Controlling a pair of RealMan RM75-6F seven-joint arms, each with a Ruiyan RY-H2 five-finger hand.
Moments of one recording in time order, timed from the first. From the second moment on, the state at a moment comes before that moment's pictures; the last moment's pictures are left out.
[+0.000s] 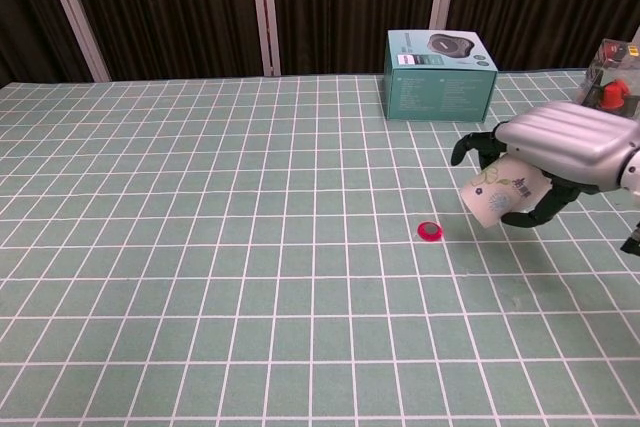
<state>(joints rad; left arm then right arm) -0.11 -1.11 -0.02 -1.73 1.43 1.40 0.24 0.64 -1.54 0.04 -1.26 -1.47 1.07 -0.22</state>
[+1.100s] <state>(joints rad) -0.12 -1.09 -0.01 -1.74 1.43 1.39 0.23 0.61 -1.41 -0.01 -1.57 -1.44 1.01 -0.67</state>
